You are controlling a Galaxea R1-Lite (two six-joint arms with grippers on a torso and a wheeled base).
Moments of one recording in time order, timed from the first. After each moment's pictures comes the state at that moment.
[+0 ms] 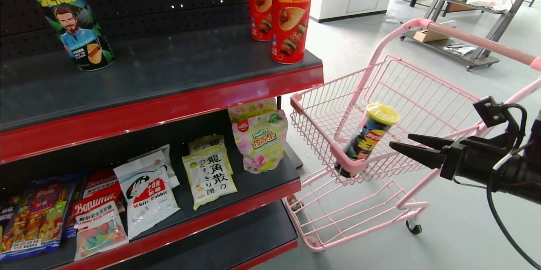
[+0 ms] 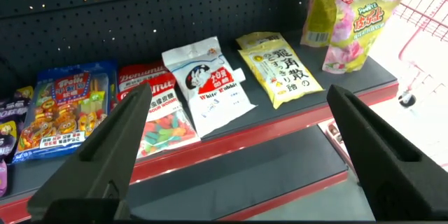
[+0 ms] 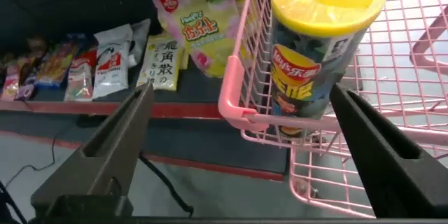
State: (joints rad) left arm 0.01 0.00 0.00 0.00 0.03 0.00; right arm -0.01 1.59 -0.44 -0.94 0.67 0.11
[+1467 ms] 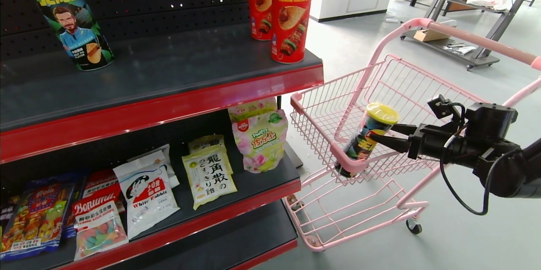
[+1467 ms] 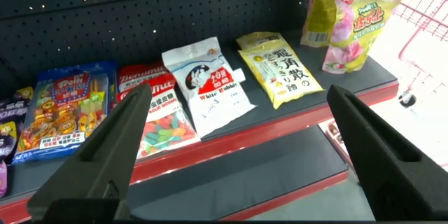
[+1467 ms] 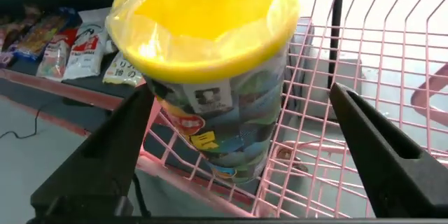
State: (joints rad) left arm 0.00 0.00 0.00 0.00 0.03 0.00; right arm -0.10 2.04 -0.77 -1.04 0.91 -0.04
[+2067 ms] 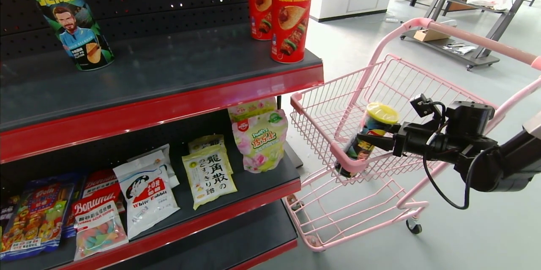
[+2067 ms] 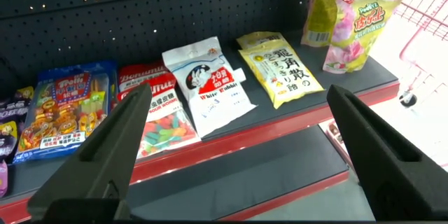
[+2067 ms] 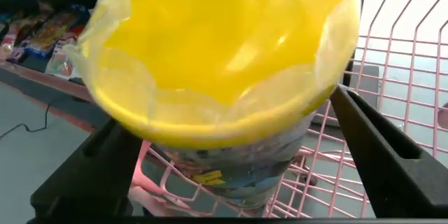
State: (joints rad) left arm 0.00 0.00 0.00 0.00 0.03 0.00; right arm -0.04 2.11 -0.85 -1.04 0.91 -0.03
